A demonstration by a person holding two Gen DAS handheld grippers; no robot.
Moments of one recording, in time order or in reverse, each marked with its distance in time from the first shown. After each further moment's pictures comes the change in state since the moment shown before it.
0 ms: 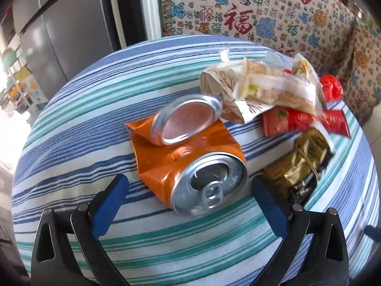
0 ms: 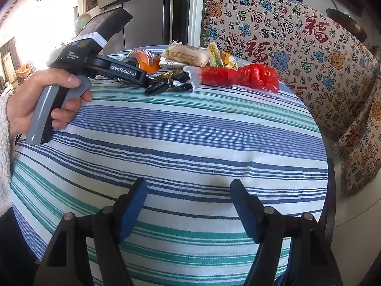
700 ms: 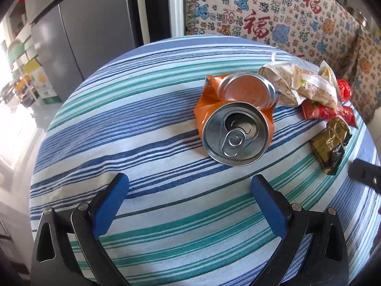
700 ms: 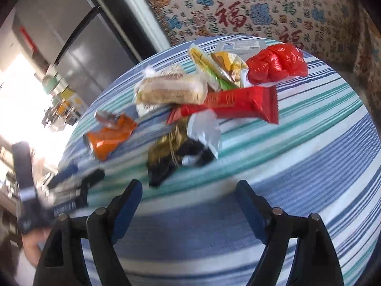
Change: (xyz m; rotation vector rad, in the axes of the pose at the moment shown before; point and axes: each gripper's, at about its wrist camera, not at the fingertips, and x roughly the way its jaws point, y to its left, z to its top) left arm -0.021 0.074 -0.033 -0.012 -0.011 0.005; right arm 0.085 -0.015 0.107 0.553 0.073 0.122
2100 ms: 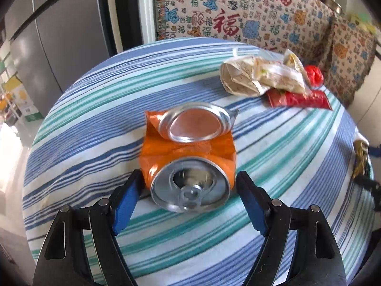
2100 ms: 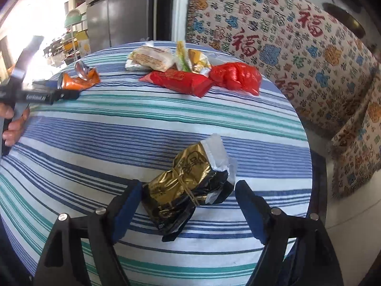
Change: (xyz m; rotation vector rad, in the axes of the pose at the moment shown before) left arm -0.005 -0.014 -0.002 0.140 -0.021 -0.103; right arm -0.057 -0.065 -0.054 -0.495 -0.035 -0.178
